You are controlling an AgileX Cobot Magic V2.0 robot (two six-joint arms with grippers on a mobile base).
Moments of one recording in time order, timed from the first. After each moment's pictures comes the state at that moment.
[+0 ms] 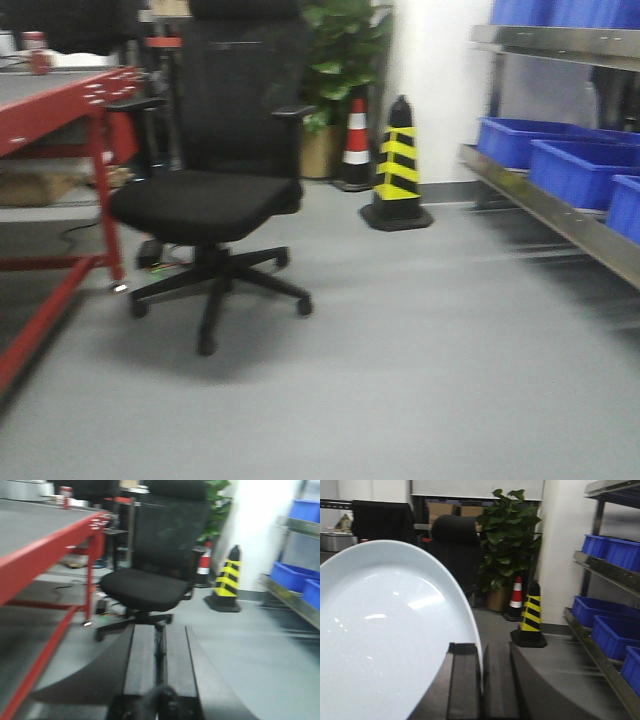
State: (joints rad) left arm -0.06 -0.02 0.03 0.01 0.01 -0.09; right arm 0.26 0.17 -0.54 -0.19 0.33 0.18
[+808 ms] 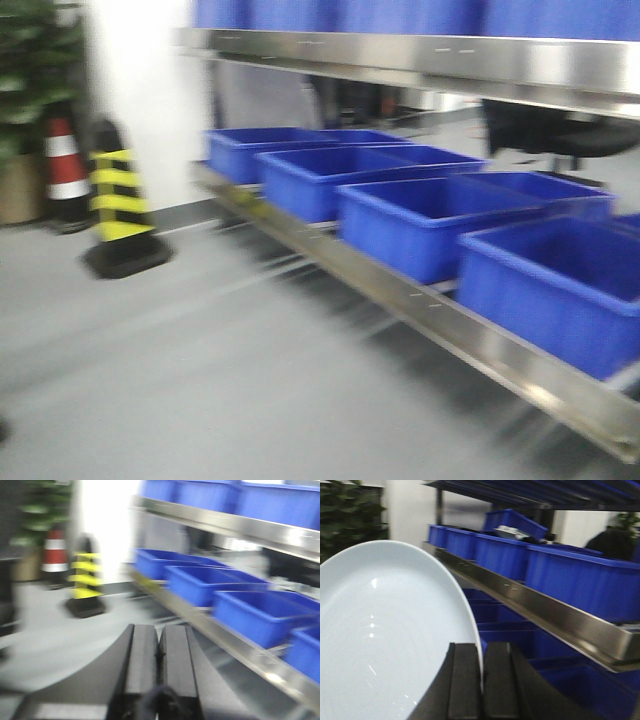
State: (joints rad) left arm -0.07 -0.02 0.03 0.01 0.01 -0.09; right arm 0.26 0.17 -0.54 -0.19 0.33 0.18
